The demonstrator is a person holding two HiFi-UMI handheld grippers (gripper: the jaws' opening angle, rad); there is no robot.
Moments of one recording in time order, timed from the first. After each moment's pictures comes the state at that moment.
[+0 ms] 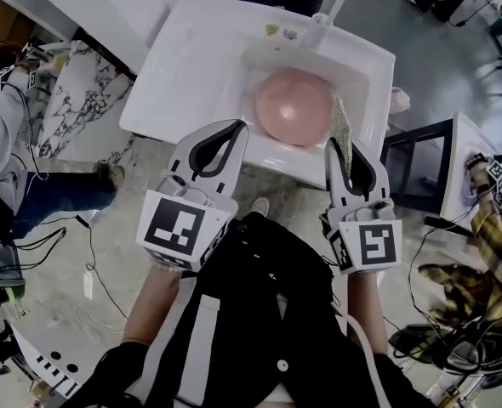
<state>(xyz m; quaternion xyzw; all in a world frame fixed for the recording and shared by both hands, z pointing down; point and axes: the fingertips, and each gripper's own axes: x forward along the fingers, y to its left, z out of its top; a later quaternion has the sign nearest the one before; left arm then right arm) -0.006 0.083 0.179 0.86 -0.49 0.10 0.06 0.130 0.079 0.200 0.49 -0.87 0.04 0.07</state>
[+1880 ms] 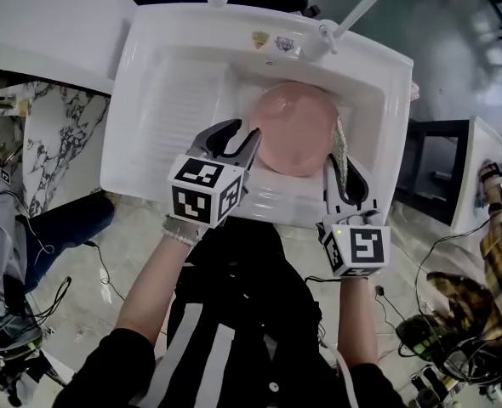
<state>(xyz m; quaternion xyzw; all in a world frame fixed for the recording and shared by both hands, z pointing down) -0.009 -0.080 0.373 0.84 -0.42 0.20 0.29 0.134 -0.034 0.326 0.55 -0.80 0.15 0.17</state>
